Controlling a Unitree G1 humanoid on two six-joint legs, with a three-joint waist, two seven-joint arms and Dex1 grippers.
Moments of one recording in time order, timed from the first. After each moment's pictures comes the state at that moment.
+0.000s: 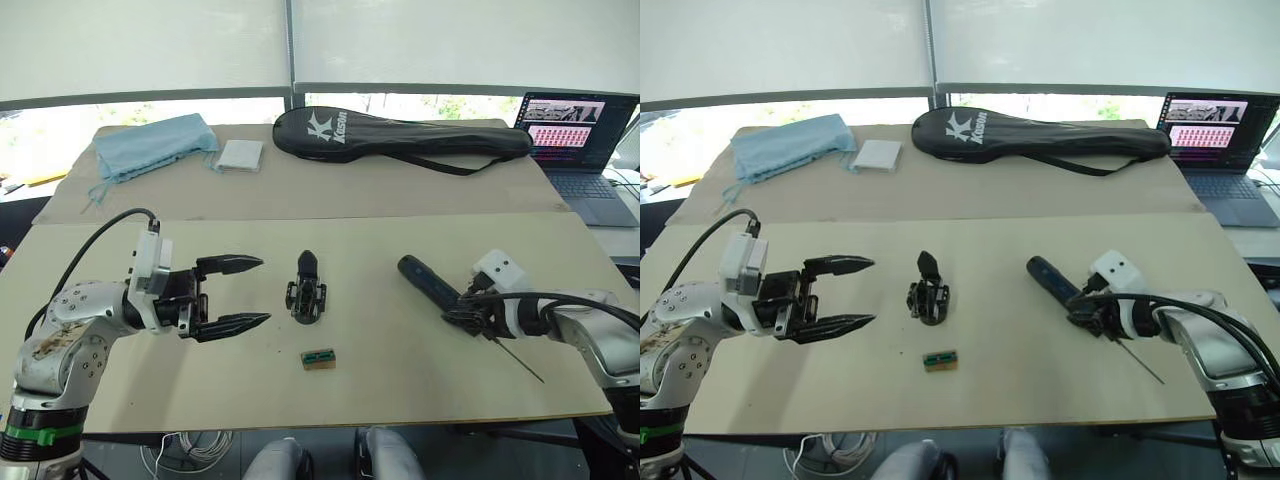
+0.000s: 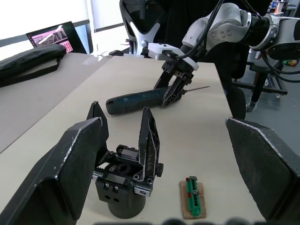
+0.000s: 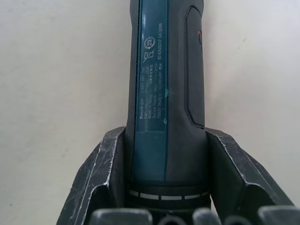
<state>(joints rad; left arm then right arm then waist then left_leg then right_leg) -0.19 0.75 0.22 -0.29 -0.75 0.38 -1.26 -0.32 -0.91 0.02 -0.21 0.34 1.00 0.83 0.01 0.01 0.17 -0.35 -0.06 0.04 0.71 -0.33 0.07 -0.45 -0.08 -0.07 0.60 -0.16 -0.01</state>
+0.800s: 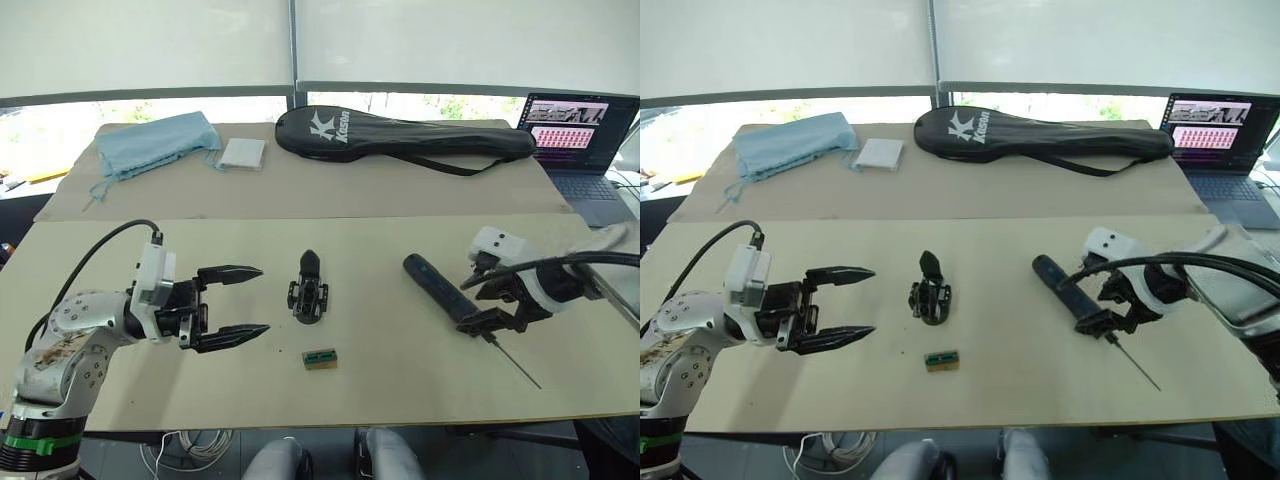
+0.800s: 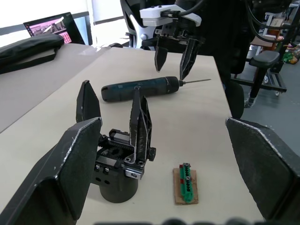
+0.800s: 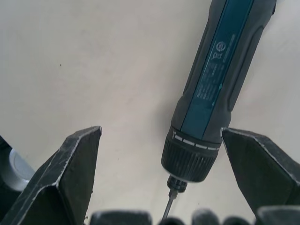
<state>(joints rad) -0.15 0.76 0.19 -0.31 -0.73 0.34 -1.27 -0.81 -1.23 0.46 -0.25 0.37 1.31 1.15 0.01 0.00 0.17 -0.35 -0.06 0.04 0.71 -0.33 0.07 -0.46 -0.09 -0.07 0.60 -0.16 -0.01</state>
